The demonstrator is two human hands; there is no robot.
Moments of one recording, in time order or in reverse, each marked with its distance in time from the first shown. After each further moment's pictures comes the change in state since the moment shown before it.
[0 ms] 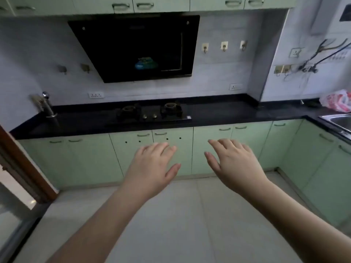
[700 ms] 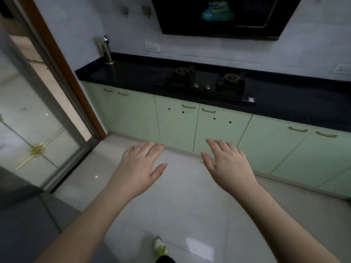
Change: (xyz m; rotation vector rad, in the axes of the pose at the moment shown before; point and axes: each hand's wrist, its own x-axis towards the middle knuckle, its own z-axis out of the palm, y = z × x) left_hand 0.003 -0.099 0.113 -0.036 -0.261 -0.433; right_hand 0.157 -0.042 0.152 0.210 -0.233 -0.328
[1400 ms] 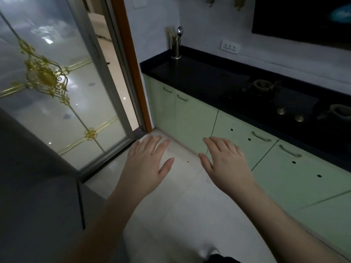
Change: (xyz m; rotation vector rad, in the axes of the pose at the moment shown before) left_hand 0.111 -0.245 0.013 0.076 0.009 -0.472; right_hand 0.294 -0.180 0.091 0.051 -0.042 -0.385
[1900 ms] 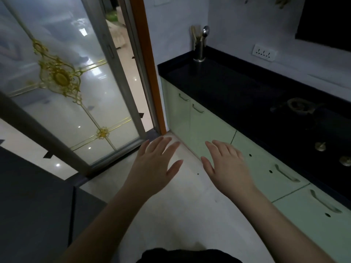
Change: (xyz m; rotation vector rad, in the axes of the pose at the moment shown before) left_hand 0.155 0.018 0.030 0.054 -0.083 -0.094; right_hand 0.171 0.076 0.037 0.038 -0.107 -0.146
